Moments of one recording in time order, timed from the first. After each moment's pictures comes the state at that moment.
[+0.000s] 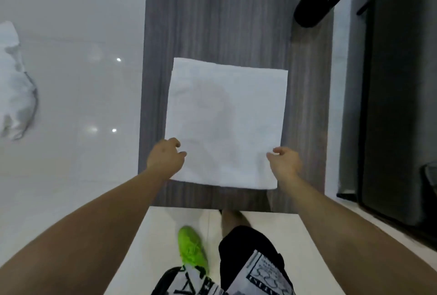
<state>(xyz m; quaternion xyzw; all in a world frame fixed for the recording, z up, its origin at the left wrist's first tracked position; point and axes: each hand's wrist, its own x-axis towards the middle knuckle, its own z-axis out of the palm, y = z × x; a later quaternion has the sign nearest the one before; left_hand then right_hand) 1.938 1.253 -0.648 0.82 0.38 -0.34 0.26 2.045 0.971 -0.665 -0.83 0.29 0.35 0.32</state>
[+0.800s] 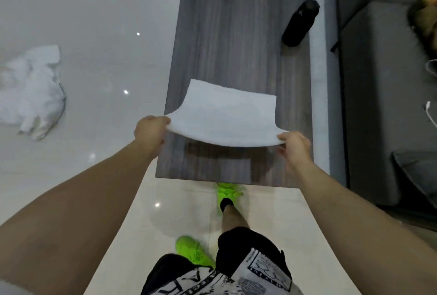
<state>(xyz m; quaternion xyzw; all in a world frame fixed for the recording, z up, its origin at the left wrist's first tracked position) 1.855 1.273 -0.519 0.60 0.60 -0.02 0.53 1.964 0.962 -0.517 -0.70 0.34 0.23 0.59</state>
